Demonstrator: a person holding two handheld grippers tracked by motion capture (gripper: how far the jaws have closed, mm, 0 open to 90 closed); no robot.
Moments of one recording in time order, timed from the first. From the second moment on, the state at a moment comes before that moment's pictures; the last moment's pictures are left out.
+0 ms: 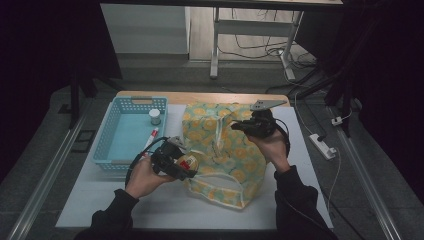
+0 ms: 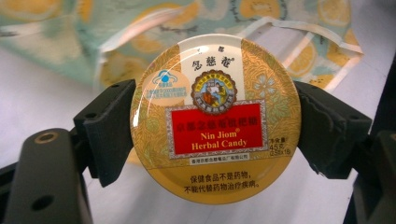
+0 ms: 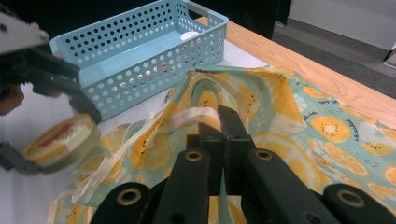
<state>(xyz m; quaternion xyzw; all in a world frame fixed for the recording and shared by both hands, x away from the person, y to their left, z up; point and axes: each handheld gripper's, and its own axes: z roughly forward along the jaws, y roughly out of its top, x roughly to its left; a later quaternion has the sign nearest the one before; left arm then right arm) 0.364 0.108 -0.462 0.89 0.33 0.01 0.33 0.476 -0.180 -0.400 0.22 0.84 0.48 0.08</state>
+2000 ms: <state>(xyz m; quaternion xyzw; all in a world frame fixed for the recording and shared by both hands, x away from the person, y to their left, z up) 0.455 0.017 -0.500 0.89 0.34 0.06 0.31 0.474 -0.178 -0.402 0.21 0.85 0.48 0.07</state>
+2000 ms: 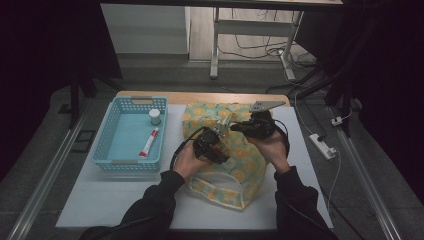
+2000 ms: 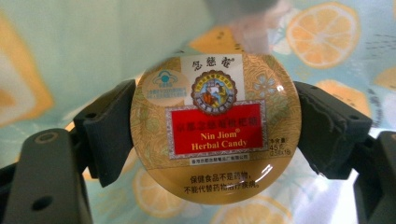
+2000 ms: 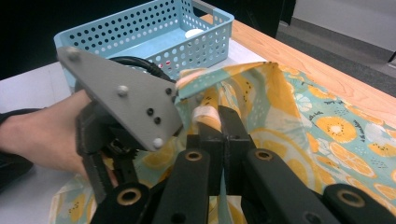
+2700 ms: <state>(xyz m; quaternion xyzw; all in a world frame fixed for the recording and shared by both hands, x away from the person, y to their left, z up) 0.474 0.012 -0.520 0.88 0.35 0.08 0.31 0.478 -0.177 -0.409 0.22 0.85 0.47 0.07</state>
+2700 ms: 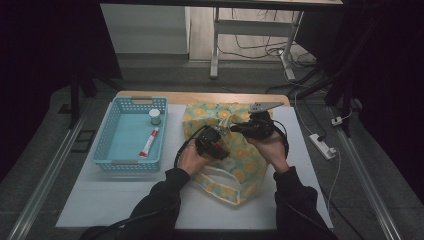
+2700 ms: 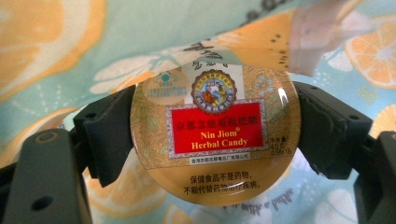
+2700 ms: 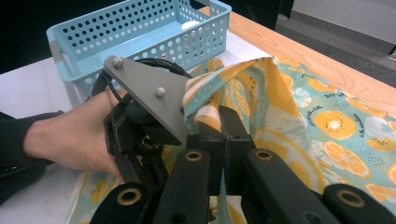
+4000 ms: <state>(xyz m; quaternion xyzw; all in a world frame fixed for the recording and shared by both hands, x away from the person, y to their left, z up) 0.434 0.053 -0.476 0.84 0.34 0.02 0.42 0.482 -0.184 -0.412 0.23 0.85 0.47 0.07</state>
